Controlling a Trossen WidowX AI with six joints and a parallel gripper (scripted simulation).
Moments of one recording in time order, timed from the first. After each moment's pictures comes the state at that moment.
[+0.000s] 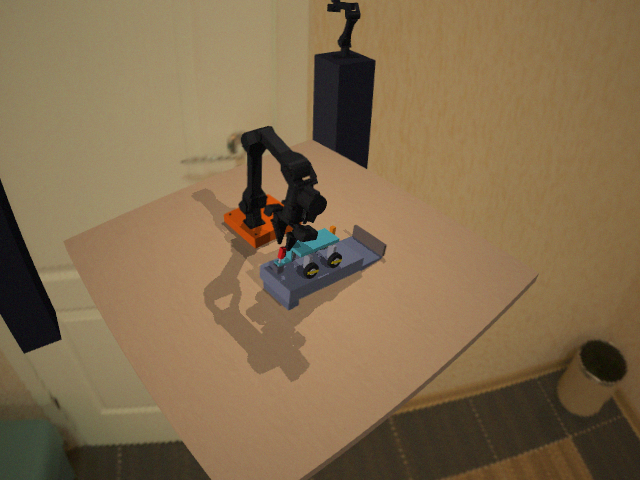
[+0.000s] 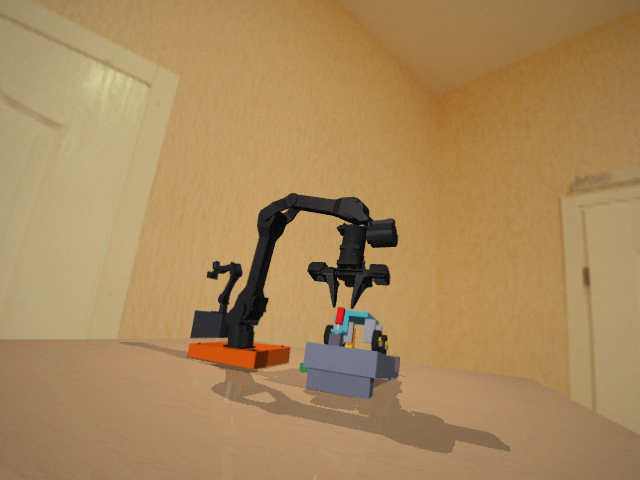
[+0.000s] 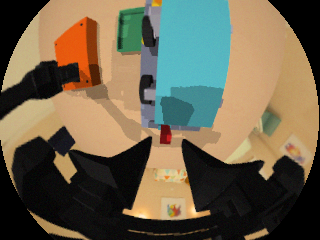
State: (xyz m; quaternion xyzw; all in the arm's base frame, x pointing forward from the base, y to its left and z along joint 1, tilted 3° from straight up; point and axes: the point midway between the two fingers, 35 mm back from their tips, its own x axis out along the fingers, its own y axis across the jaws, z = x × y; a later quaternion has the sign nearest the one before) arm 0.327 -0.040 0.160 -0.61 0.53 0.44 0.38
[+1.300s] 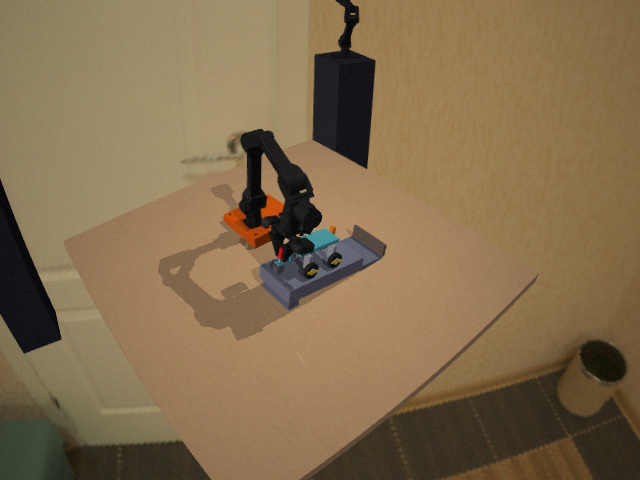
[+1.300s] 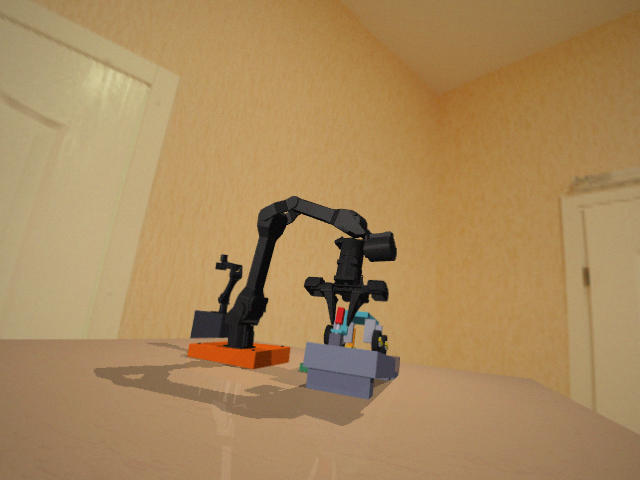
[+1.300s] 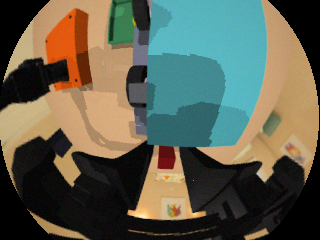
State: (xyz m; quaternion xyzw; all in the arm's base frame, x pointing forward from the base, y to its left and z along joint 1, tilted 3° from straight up) arm 0.329 -0.053 0.122 -0.61 0.53 0.44 0.38
